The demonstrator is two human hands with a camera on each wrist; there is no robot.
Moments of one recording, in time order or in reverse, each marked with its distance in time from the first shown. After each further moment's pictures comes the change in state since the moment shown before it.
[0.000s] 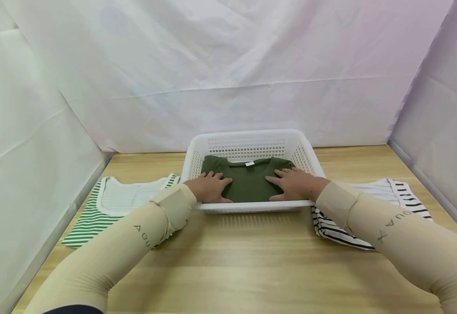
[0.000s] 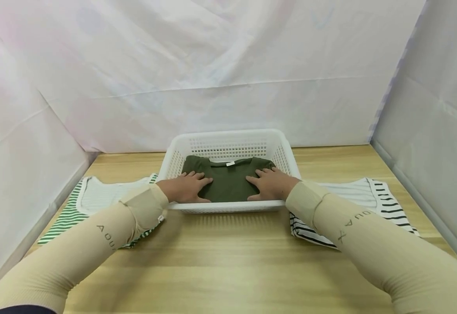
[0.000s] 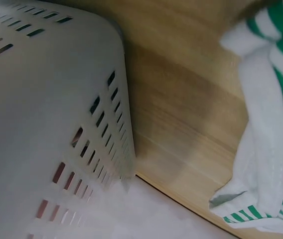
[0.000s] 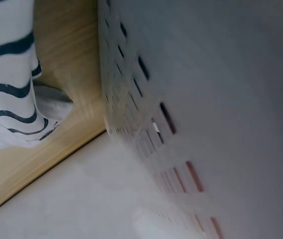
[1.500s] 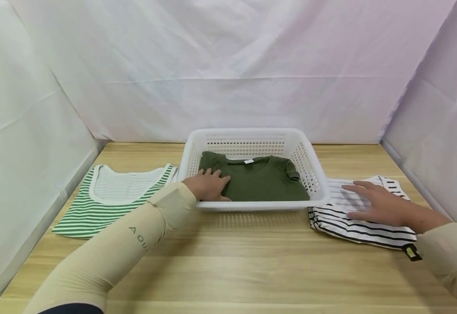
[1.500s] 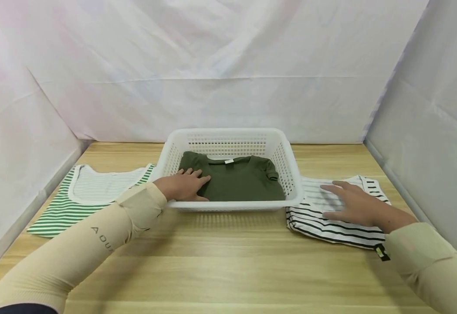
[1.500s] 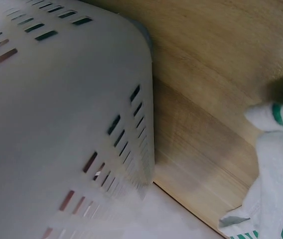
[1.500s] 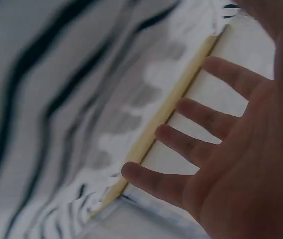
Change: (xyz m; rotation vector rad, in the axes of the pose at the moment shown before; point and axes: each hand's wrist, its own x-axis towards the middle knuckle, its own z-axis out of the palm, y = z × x) left_hand -0.001 0.027 -0.012 -0.001 -0.063 0.007; right_hand -0.167 0.131 0.083 0.259 0.316 0.139
